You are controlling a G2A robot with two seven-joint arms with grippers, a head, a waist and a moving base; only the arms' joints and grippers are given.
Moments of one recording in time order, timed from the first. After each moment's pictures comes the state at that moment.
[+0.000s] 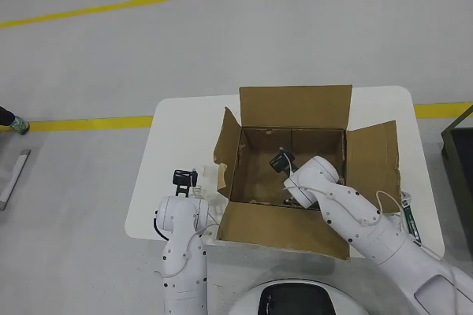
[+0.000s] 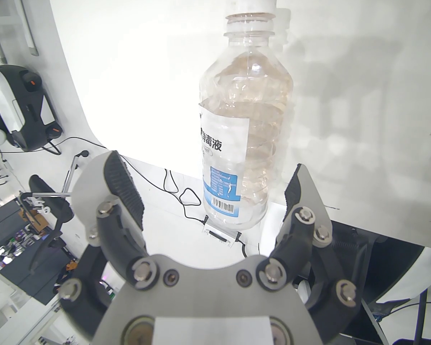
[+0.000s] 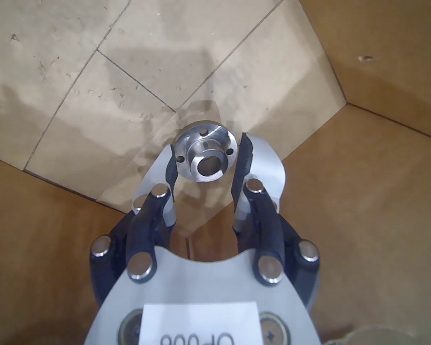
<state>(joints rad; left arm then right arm) 1.07 -1.74 -1.57 -1.62 2.06 -0.20 -1.45 -0.69 -1.41 0.84 -1.28 -1.42 0.09 1.44</state>
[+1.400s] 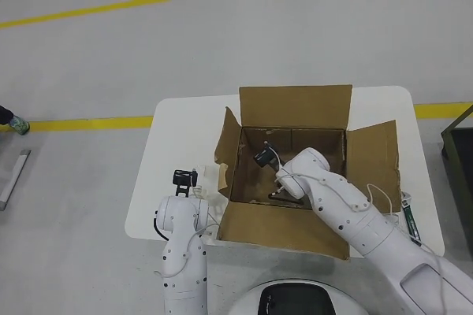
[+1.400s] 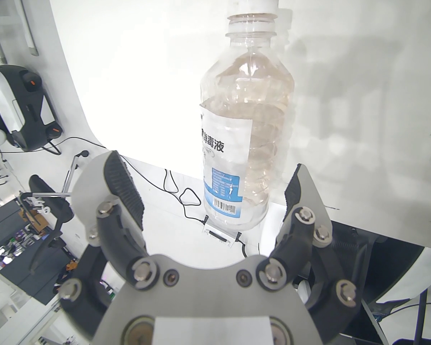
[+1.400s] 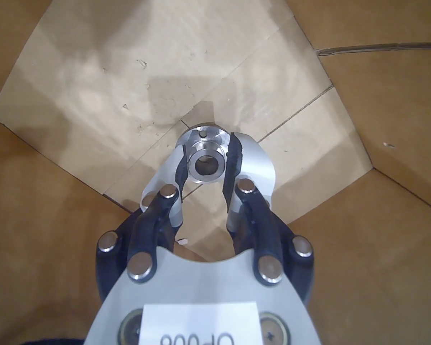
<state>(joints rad) 1.07 -1.74 -1.57 -1.62 2.06 -0.20 -1.45 -0.62 -1.49 0.85 -1.17 -1.29 0.03 1.31</state>
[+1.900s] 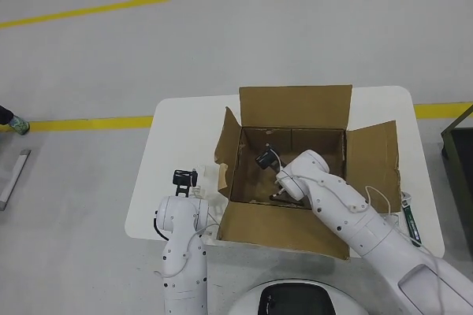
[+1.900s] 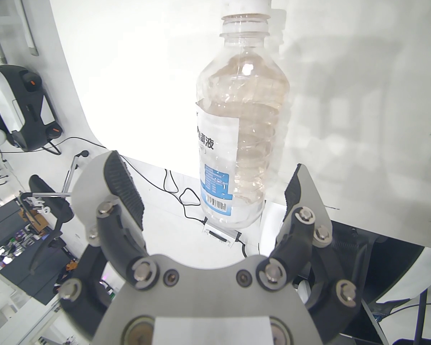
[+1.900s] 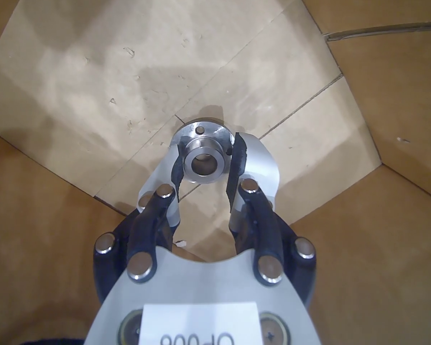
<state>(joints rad) 1.07 -1.74 -1.57 -1.62 2.06 -0.20 -1.45 -0.63 -1.50 0.85 -1.13 -1.31 0.03 1.30</state>
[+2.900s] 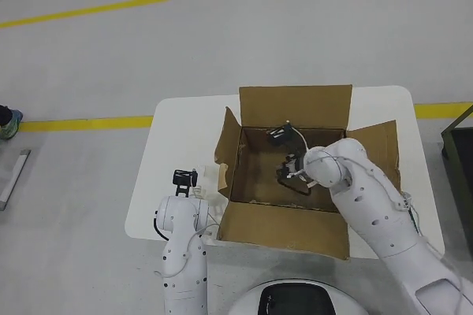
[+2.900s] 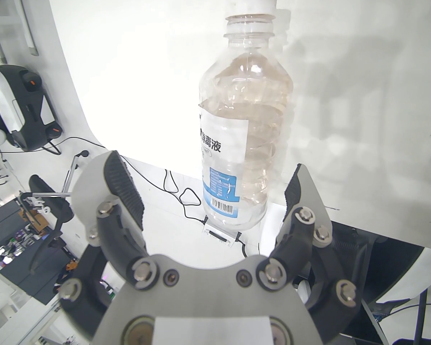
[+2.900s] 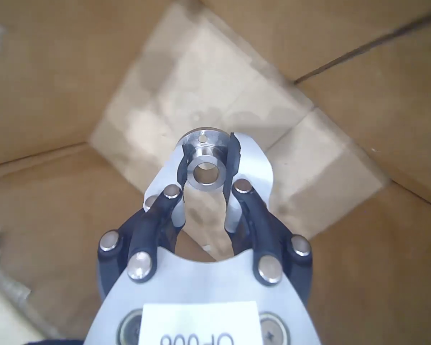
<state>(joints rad) 1.07 -1.74 -1.57 -1.62 2.06 -0.20 -1.45 -0.78 -1.45 1.21 -1.38 -1.01 -0.09 1.17</state>
